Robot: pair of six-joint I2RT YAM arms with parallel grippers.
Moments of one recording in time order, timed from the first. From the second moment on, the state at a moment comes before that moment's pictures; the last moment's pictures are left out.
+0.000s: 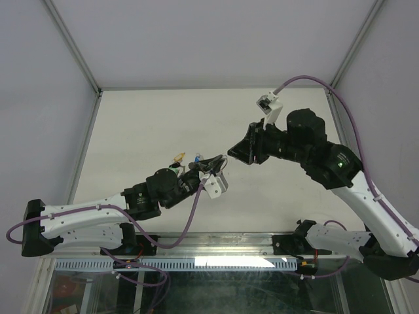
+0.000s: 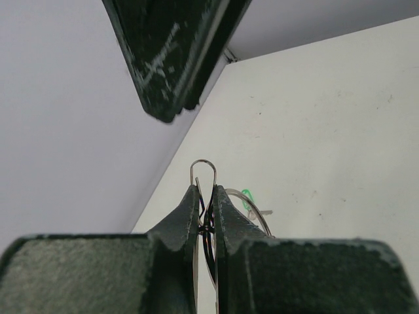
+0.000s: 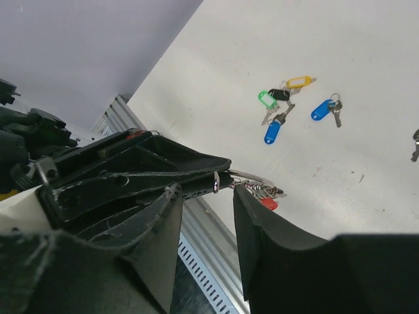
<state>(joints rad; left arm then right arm) -1.27 0.99 0.80 0.24 -0.31 0.66 0.79 1.06 1.41 -0.75 -0.27 0.44</state>
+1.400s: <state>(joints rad) -1.16 1.02 0.80 0.23 -0.42 0.68 0.56 1.70 1.35 -0.71 0.20 0.77</state>
